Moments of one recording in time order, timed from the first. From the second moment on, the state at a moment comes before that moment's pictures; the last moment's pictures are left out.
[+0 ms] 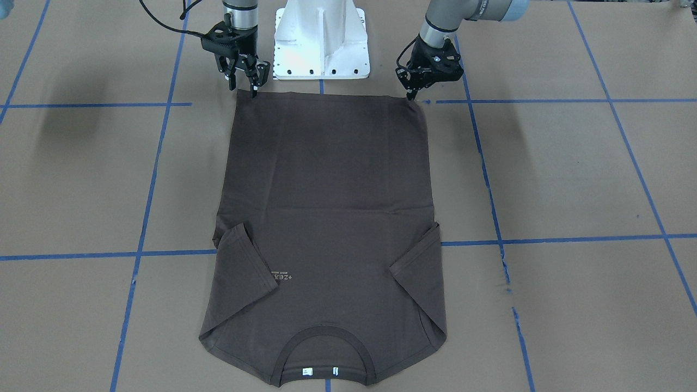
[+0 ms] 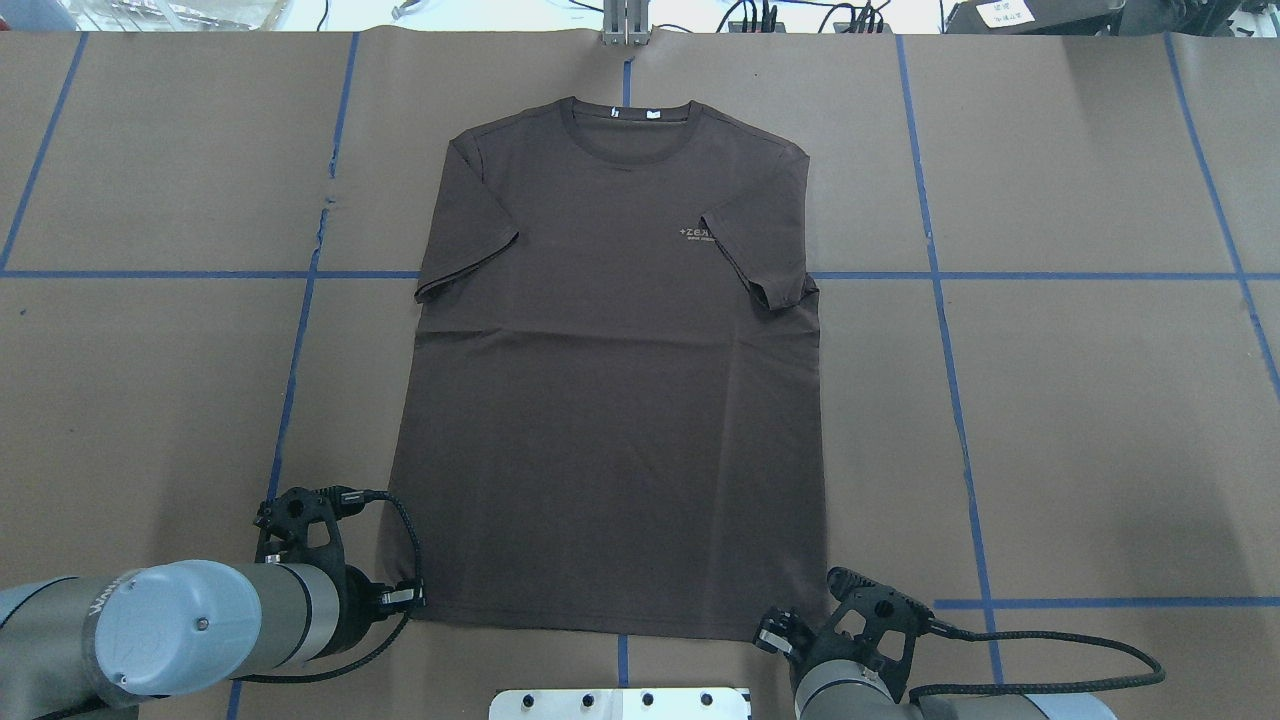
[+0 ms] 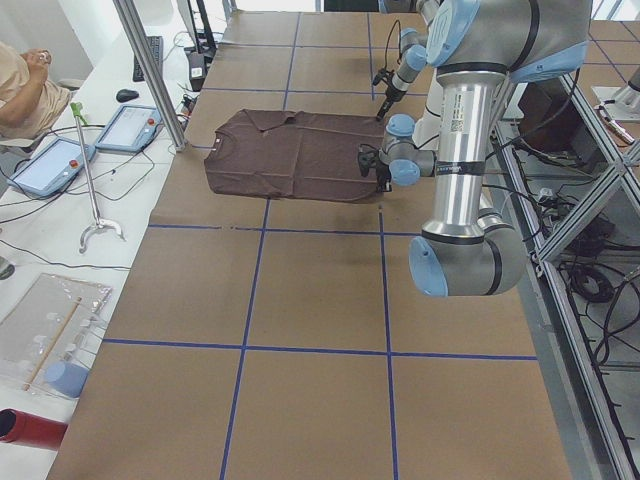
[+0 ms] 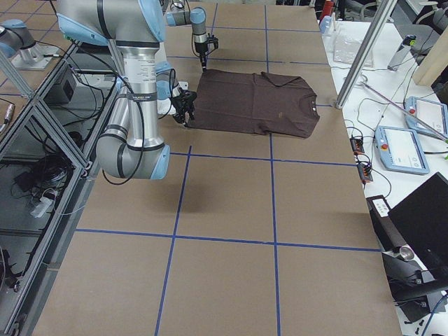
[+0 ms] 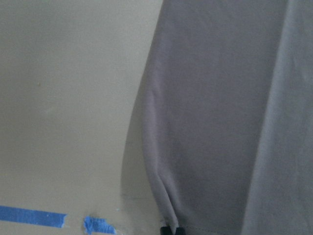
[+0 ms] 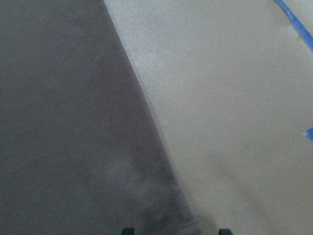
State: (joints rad) left arm -0.16 -1.65 -2.07 -1.92 -1.60 -1.65; right arm -0.07 -1.33 2.09 -1.73 1.21 2.10
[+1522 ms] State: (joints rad) left arm -0.17 -1.81 -2.54 -1.38 -1.70 -1.65; right arm -0.09 -1.34 2.54 -2.11 1.25 2.16
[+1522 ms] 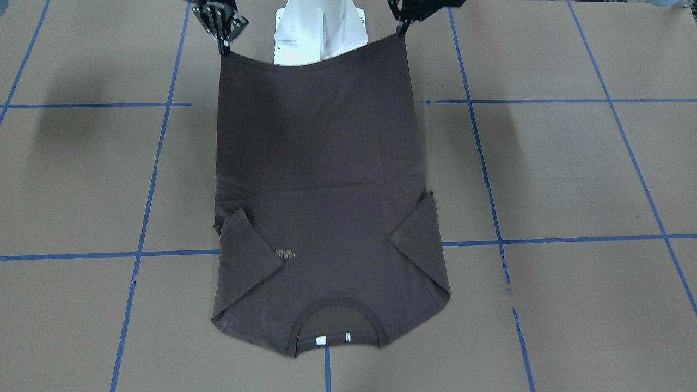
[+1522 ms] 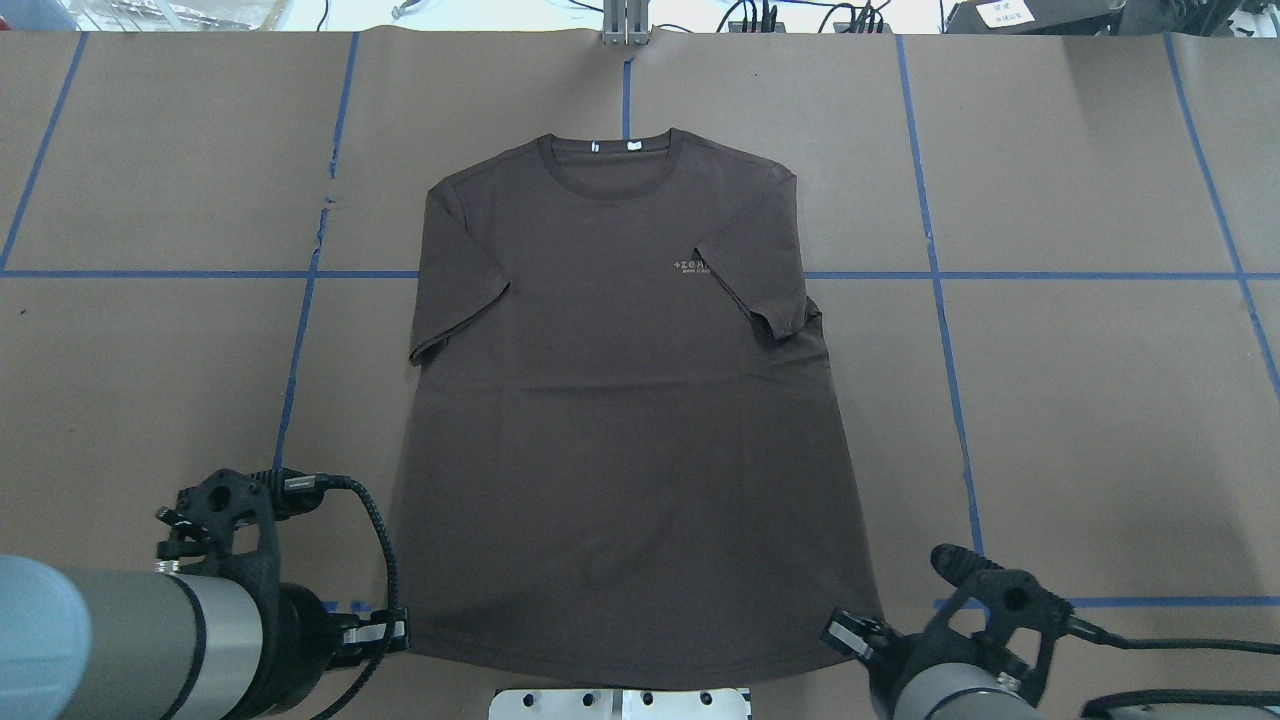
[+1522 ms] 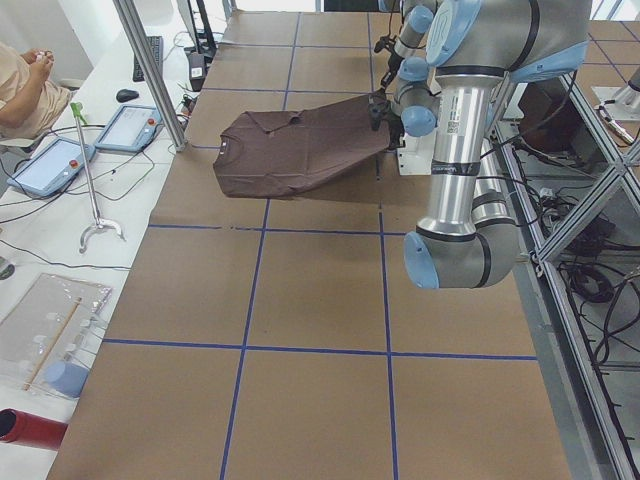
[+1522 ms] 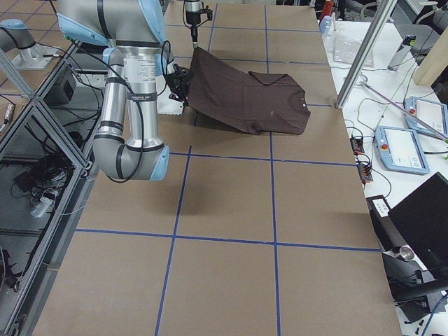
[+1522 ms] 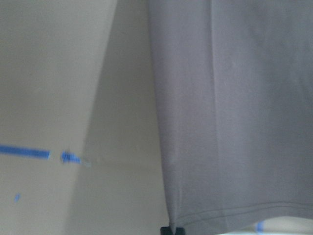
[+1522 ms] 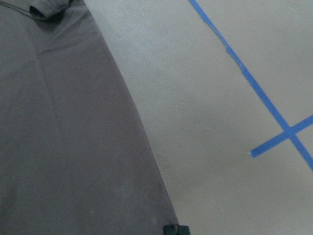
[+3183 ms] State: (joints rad) left arm -0.71 -2.05 -1.92 -1.60 -1.75 -1.14; right arm 0.58 -1.04 1.92 -1.70 1.49 1.68
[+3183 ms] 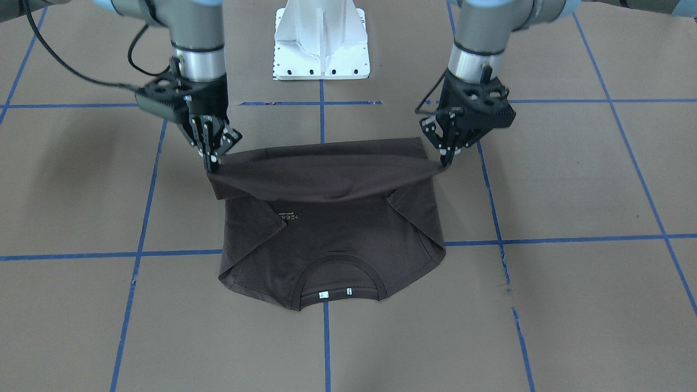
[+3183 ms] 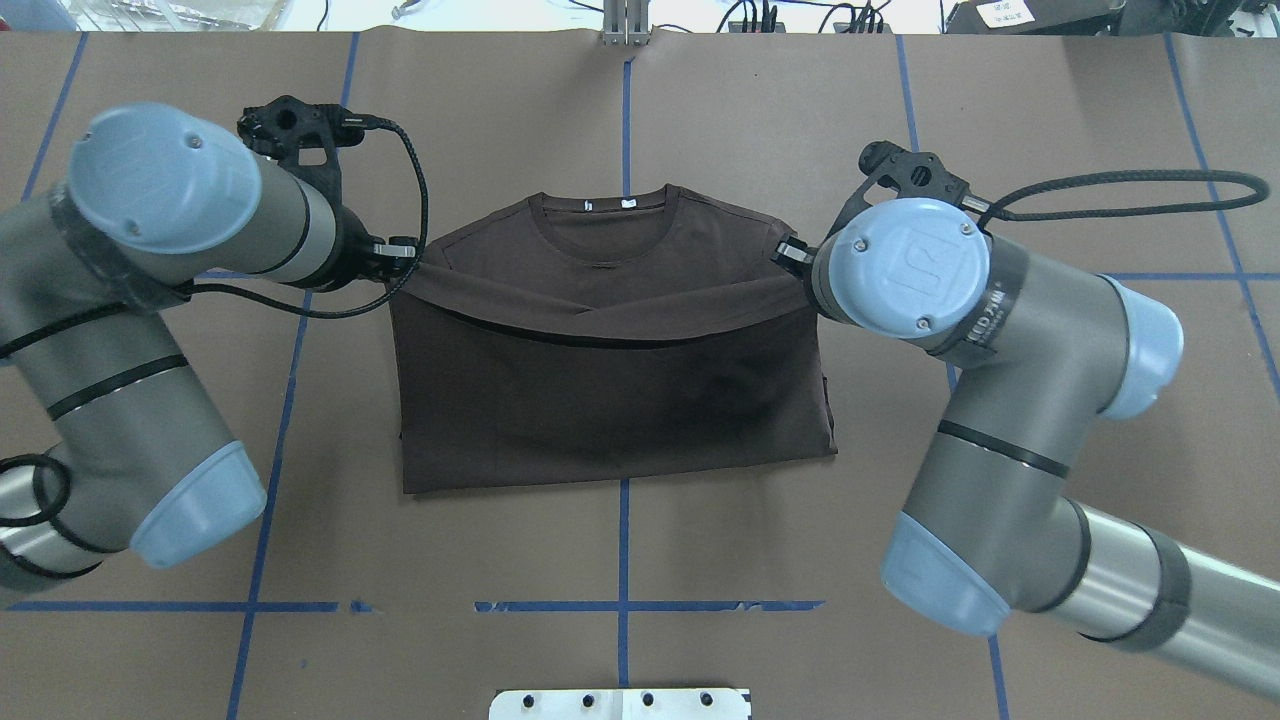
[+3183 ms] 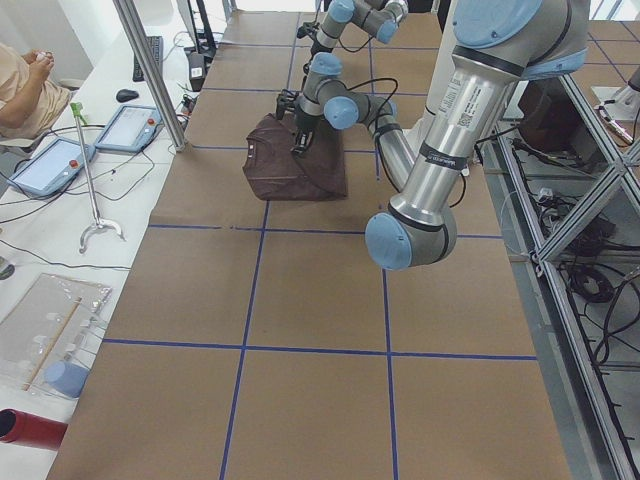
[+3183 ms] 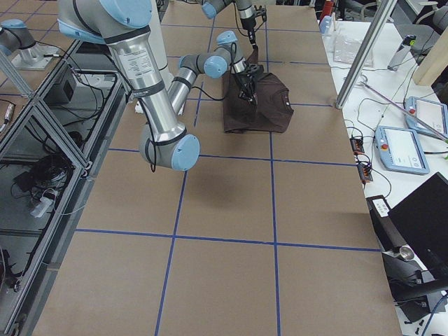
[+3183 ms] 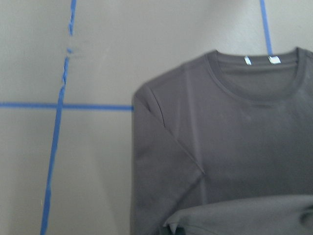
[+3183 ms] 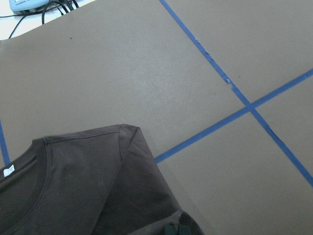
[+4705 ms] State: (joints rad) left arm -0.73 -2.08 -1.56 -1.94 -1.75 -0.95; right arm 0.70 -0.92 1.49 -1.36 1.60 1.40
